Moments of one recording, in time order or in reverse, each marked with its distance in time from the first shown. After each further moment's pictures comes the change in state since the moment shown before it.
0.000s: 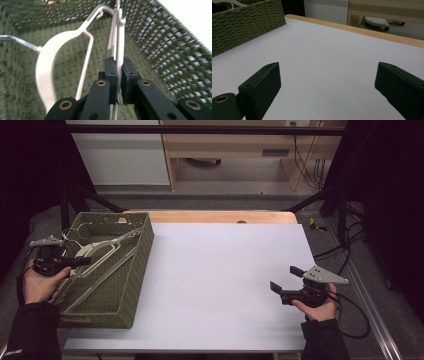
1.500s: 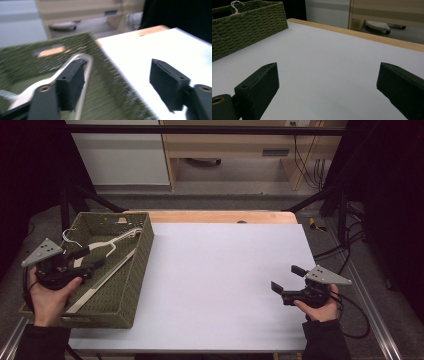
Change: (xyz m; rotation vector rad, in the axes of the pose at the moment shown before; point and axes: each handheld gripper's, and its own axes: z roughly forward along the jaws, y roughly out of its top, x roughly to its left) left arm -0.115 0.007 -0.042 -0.373 -0.023 0.137; right arm 0.000 0.002 -0.005 -0.030 0.013 -0.007
